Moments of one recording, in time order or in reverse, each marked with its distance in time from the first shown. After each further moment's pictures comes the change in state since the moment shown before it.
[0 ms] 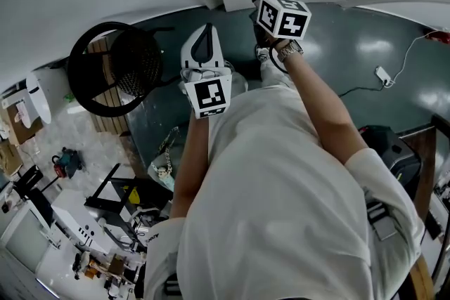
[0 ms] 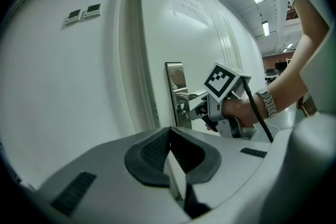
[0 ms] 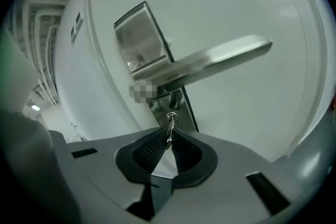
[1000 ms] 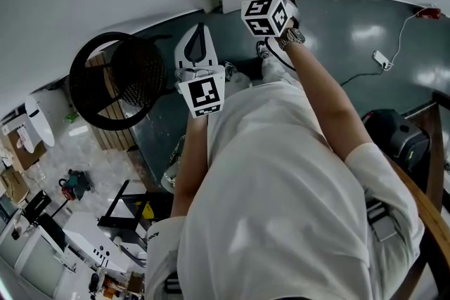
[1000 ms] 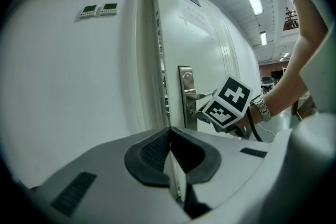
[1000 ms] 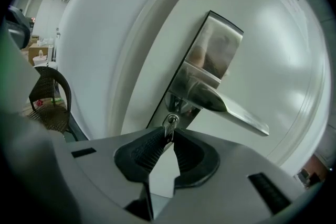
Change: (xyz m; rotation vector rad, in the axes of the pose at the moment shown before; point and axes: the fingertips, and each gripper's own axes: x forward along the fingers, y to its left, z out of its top) left arm -0.027 0.051 -0.019 -0.040 -0.059 -0.050; right arm -0.003 0.012 -0.002 -0.747 0.014 -0.443
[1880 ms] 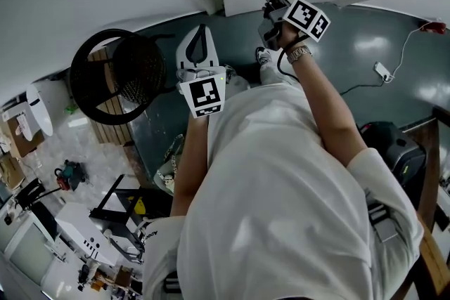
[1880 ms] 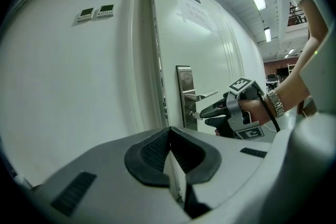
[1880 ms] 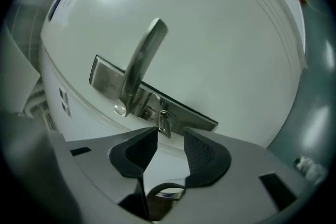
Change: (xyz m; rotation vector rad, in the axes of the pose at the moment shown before) left arm 0.011 -0.018 0.010 0.002 0.017 0.054; right arm -0.004 -0.017 -0.029 1.418 -0.071 0.572
